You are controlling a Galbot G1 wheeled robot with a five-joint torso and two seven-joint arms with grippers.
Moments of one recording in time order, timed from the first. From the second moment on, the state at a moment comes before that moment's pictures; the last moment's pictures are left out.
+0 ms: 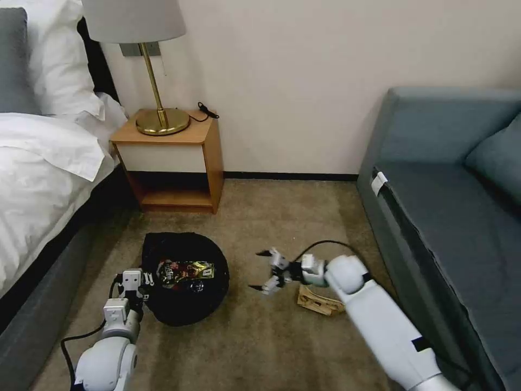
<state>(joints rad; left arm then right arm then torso) 1.45 -1.37 -0.72 -1.85 -0.08 0.13 0.02 -0.82 1.27 0.27 1.38 -0.45 0.05 -1.20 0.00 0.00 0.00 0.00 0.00</state>
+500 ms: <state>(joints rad) 1.45 -1.38 -0.71 -1.82 -0.07 0.11 0.02 -0.79 1.29 0.36 1.11 -0.64 0.12 -1.15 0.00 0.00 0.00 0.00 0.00</state>
